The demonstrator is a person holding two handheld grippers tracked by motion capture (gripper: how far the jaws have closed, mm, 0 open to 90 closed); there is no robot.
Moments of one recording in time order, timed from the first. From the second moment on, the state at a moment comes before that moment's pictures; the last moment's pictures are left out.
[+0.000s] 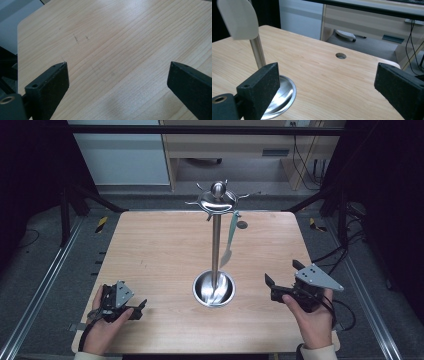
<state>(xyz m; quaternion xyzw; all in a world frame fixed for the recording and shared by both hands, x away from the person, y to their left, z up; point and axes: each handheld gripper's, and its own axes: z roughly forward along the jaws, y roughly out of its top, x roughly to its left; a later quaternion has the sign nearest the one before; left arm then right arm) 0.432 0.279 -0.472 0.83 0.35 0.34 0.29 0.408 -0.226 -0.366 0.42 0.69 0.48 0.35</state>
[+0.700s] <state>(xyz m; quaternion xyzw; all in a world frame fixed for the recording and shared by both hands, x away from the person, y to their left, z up) 0.434 0.278 -0.472 0.82 0.35 0.34 0.29 0.443 -0.236 -0.451 0.50 0.71 0.43 0.26</state>
